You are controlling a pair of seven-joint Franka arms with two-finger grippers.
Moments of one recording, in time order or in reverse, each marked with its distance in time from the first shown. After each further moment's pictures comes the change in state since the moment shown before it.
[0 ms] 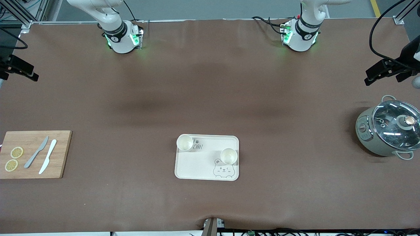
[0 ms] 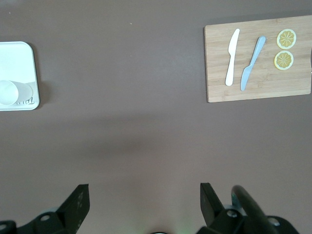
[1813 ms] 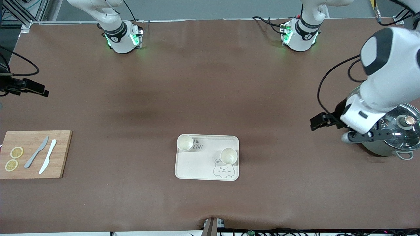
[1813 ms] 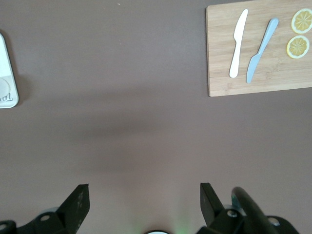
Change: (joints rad) left arm -0.157 0.303 -0.013 0.023 -0.103 0.359 -0.160; right arm -0.020 0.134 0.000 0.002 -0.001 0.024 -0.008
